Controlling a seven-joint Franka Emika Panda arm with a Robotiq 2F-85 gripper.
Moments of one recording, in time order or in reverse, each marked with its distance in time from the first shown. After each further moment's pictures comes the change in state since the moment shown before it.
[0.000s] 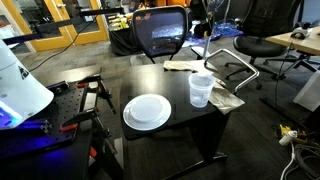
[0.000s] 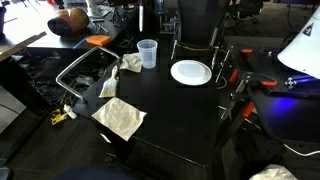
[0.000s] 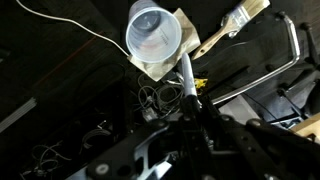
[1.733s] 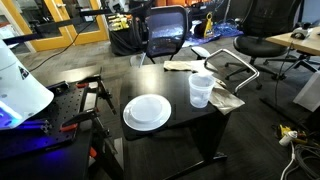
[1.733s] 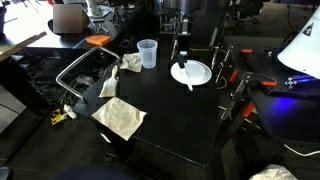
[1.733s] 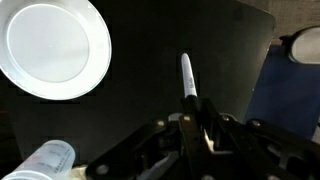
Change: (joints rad) arm 0.100 0.051 0.305 -0.099 0.070 -0.286 -0.220
